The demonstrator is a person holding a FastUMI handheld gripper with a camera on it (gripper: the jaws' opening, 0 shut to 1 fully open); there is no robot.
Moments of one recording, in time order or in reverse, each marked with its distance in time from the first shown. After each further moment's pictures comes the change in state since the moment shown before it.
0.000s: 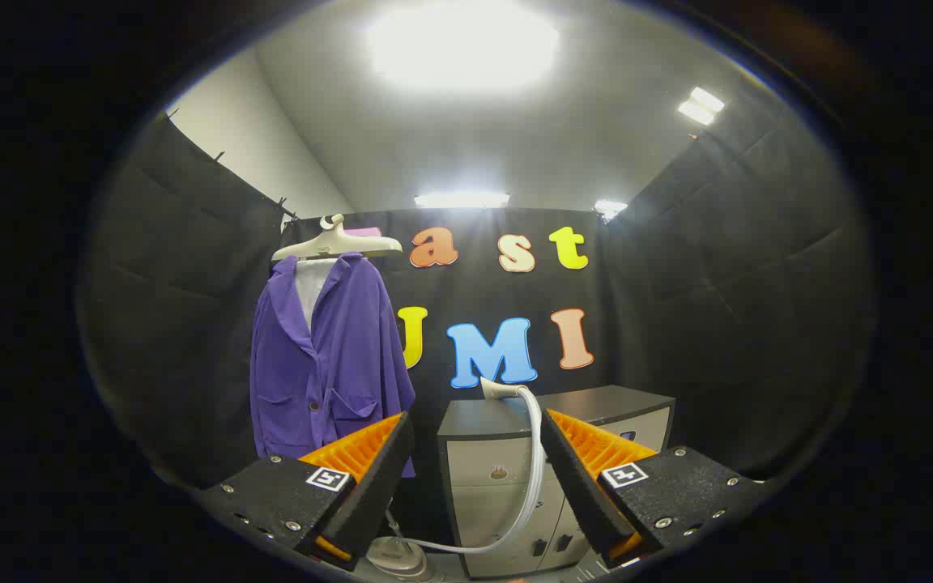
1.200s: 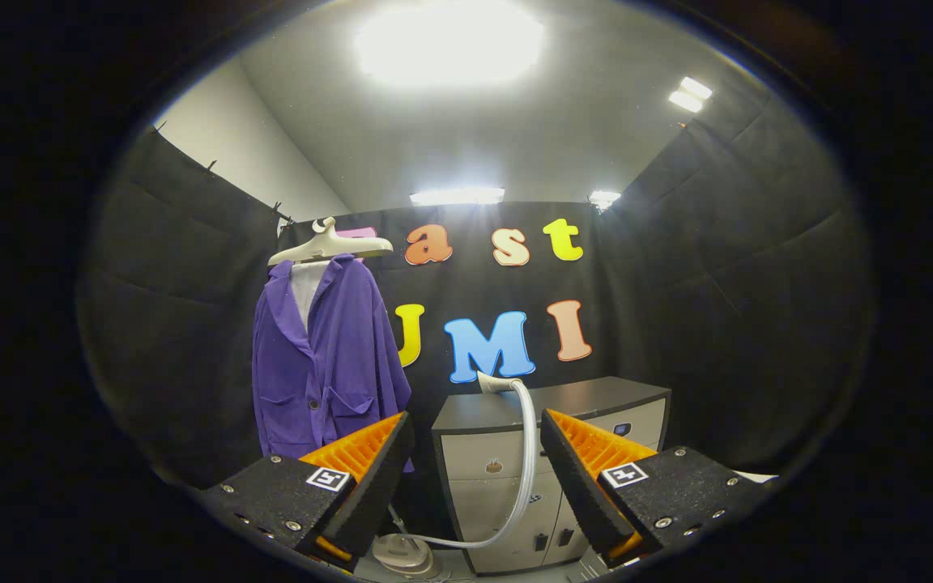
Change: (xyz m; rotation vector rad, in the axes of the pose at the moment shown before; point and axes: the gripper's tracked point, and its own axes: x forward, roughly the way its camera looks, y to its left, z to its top) arm -0.010 -0.019 0.006 0.037 0.019 0.003
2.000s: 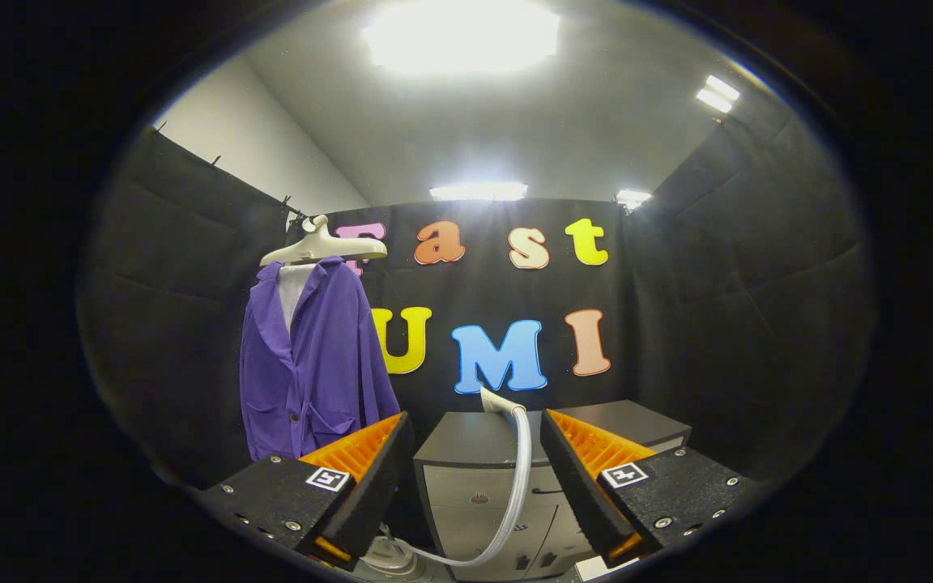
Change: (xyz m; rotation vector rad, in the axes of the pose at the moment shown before) arm 0.108 -0.028 0.040 -0.042 0.029 0.106
